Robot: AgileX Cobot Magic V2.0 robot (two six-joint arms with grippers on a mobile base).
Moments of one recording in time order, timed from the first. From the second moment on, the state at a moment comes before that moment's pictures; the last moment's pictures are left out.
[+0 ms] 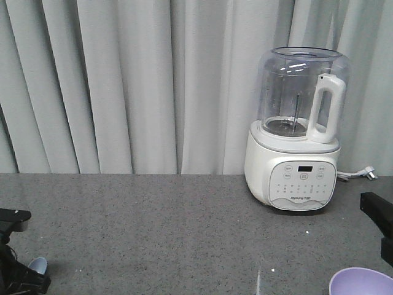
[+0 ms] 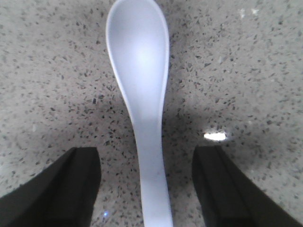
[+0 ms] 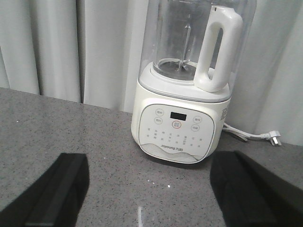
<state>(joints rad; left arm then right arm) -0.08 1.59 -1.08 -0.01 0.85 0.02 0.16 0.79 -0.76 -0.07 0.24 -0.04</state>
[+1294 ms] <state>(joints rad) -0.08 1.23 -1.09 -0.03 0.76 0.04 -0.16 1.33 -0.97 -0.09 0.84 0.10</state>
